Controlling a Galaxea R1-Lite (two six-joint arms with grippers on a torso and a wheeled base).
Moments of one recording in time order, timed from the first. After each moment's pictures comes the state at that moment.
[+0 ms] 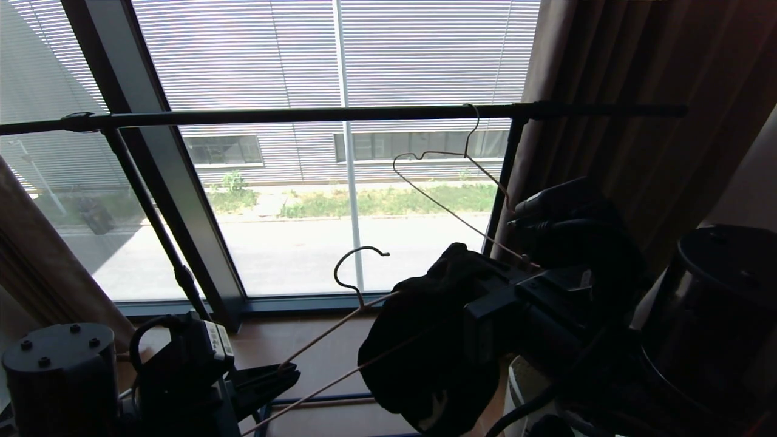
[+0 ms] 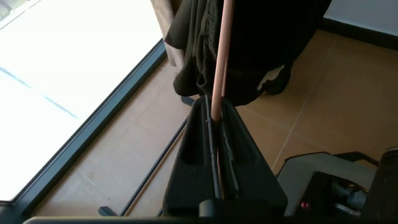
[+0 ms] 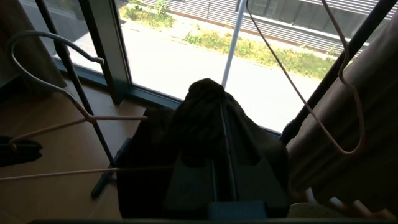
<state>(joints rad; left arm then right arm) -0.43 1.53 -0.11 -1.04 -0.42 0.37 1.08 1.60 -0.75 -0.69 -0.68 0.05</state>
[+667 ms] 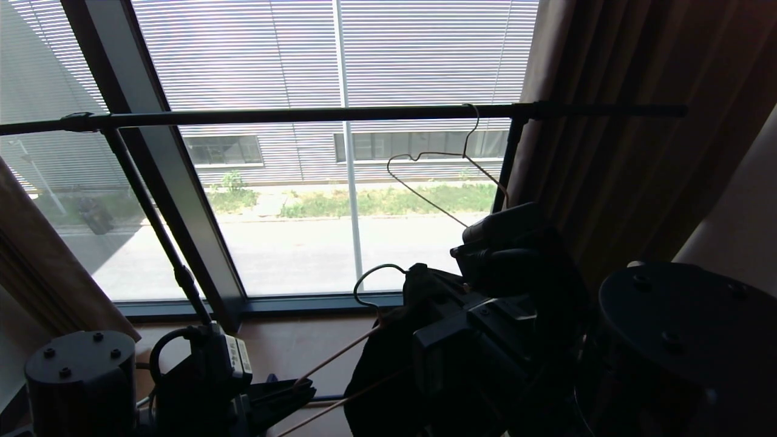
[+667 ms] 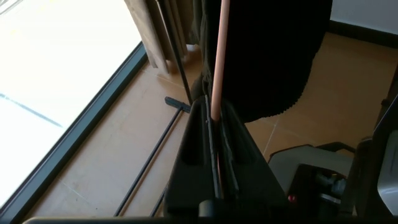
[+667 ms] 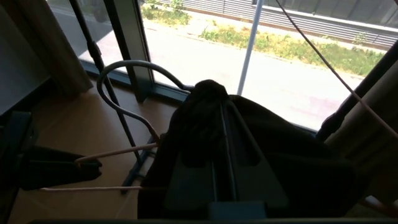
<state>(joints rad) -0.50 1.55 -0.11 -1.04 -0.42 0.36 1.18 1.68 -0.81 -0.69 -0.73 0.13</state>
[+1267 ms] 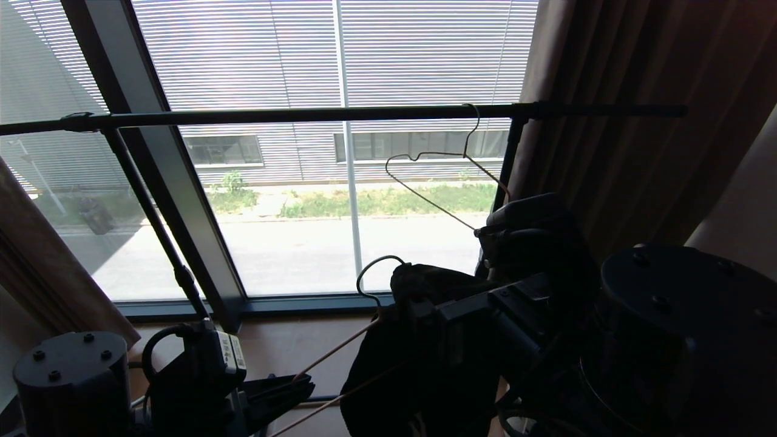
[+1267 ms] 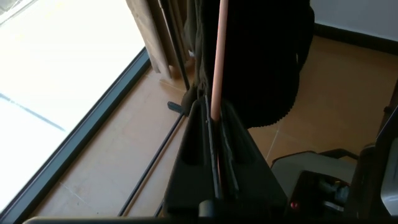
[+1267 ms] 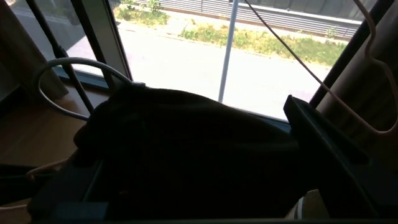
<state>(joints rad) -0.50 1.55 -0.10 -1.09 -0.42 0.33 1.11 1.67 -0.79 -0.69 -0.78 0.13</state>
